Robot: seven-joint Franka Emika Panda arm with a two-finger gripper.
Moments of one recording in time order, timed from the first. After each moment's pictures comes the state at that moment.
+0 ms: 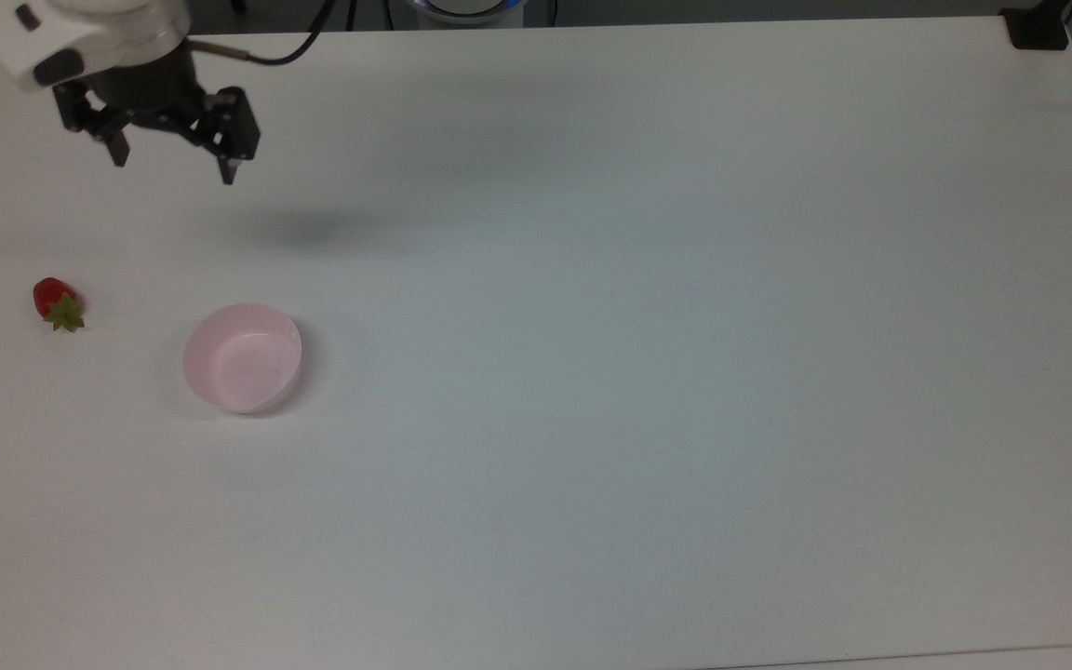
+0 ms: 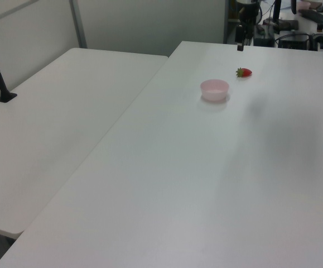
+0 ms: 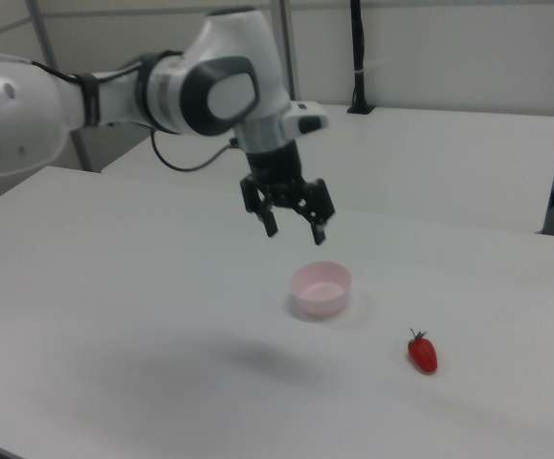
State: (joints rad) arm -0.22 0.23 -0.06 -1.58 -0.13 1.88 -0.17
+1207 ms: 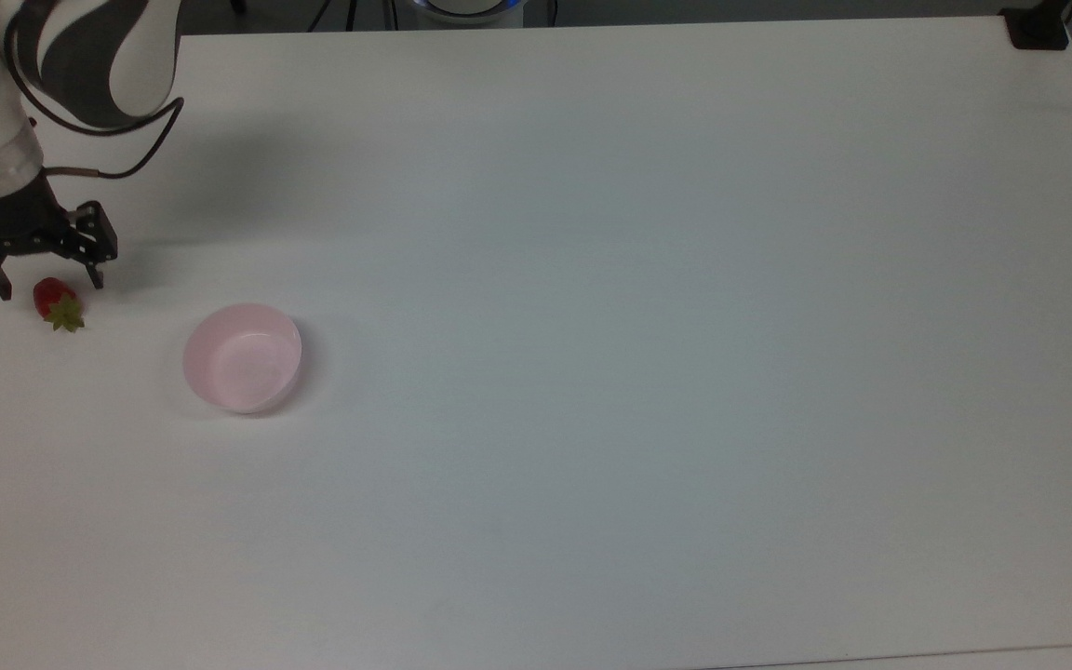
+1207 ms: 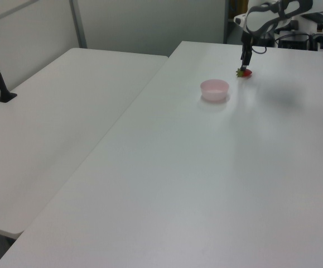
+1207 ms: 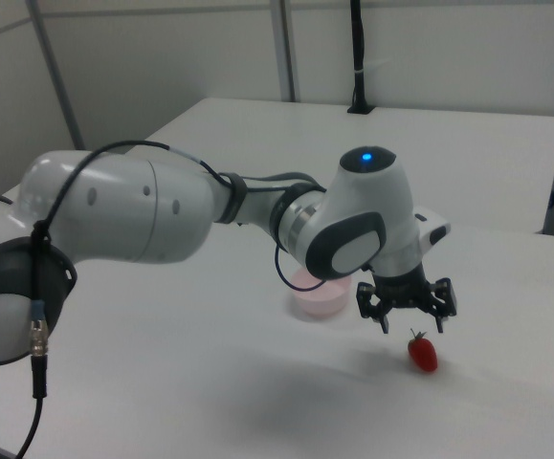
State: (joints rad) arm -0.47 0.58 -0.06 -1.52 0.03 2.33 -0.82
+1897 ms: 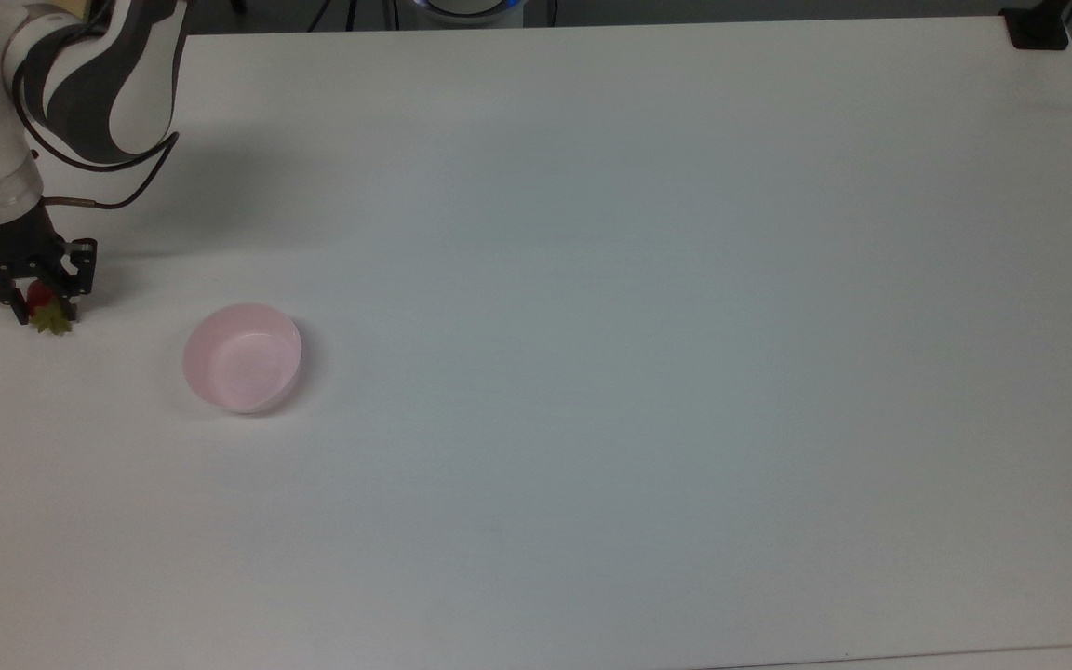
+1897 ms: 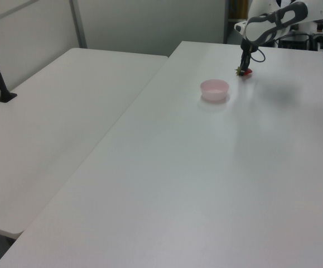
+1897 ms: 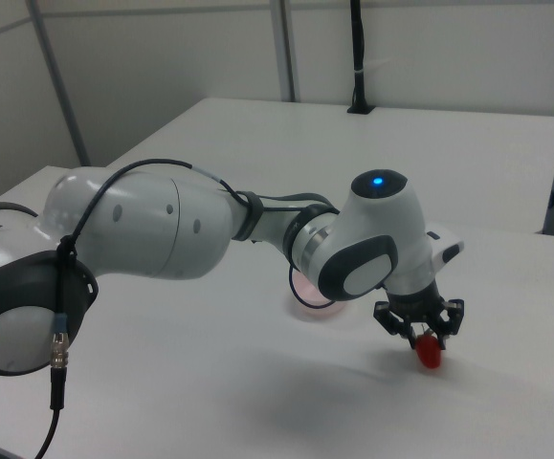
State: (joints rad) arm -0.49 0.65 -0.06 -1.49 0.04 2.41 -0.82
